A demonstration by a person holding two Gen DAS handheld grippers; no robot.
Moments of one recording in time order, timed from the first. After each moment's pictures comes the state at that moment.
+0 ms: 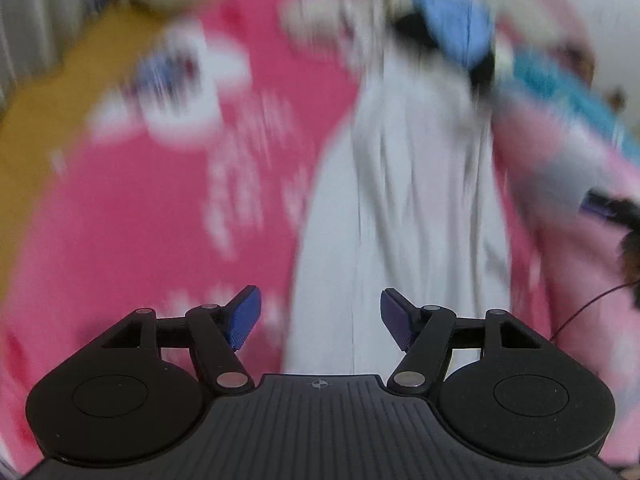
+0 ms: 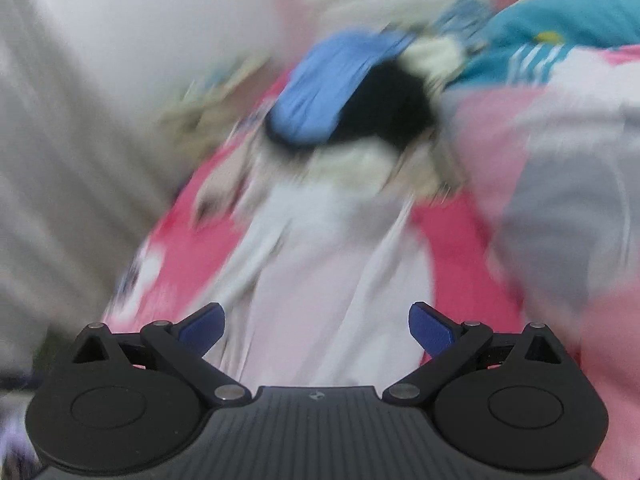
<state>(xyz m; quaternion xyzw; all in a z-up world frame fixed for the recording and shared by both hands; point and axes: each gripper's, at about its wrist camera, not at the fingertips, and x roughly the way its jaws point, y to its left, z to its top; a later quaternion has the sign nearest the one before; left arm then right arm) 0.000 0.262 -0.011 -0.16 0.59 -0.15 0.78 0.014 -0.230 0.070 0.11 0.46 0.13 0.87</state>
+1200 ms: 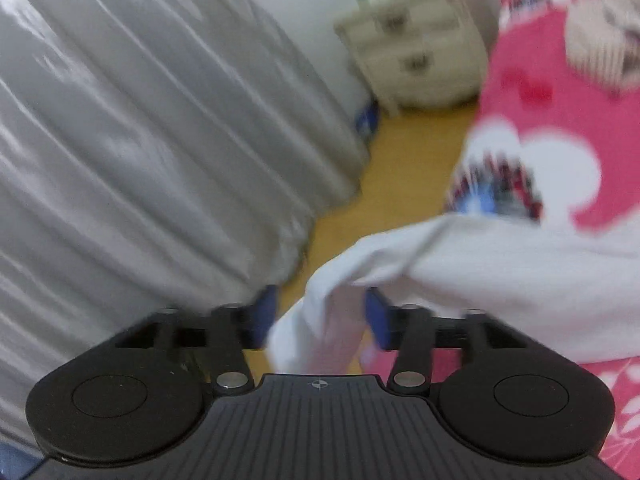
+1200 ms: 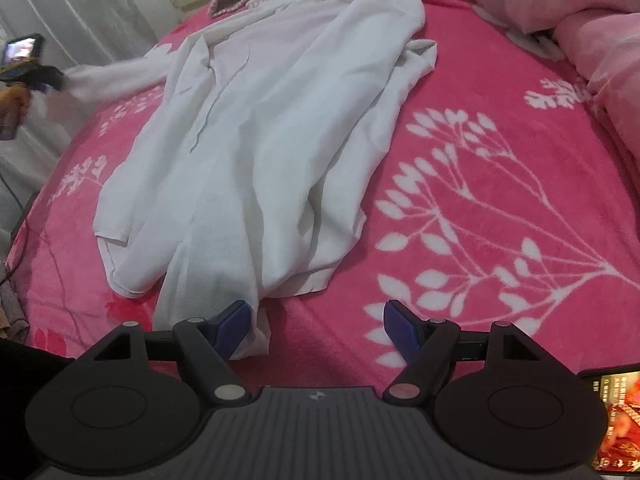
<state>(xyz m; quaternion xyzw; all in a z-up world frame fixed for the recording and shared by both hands) 0.168 0.295 -0.074 0.19 0.45 0.28 0.82 -0.213 -0.180 -0.071 0.09 0.54 0.10 0.83</state>
